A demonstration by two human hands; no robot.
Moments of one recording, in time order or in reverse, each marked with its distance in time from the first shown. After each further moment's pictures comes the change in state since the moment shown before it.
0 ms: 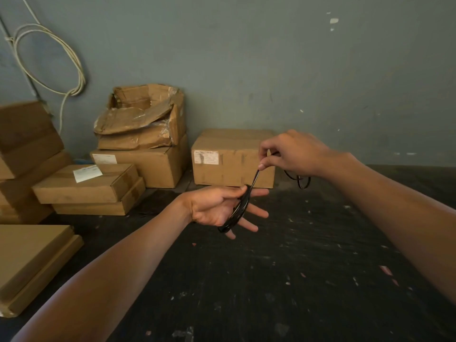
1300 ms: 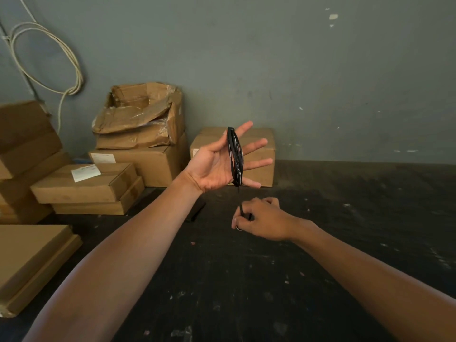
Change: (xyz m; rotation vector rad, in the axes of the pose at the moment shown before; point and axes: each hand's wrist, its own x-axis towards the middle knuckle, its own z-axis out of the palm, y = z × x) left_hand 0.015 0.052 -0.007 -0.462 -0.008 0.515; right_hand -0.045 -0.045 0.111 0.462 -0.269 0.105
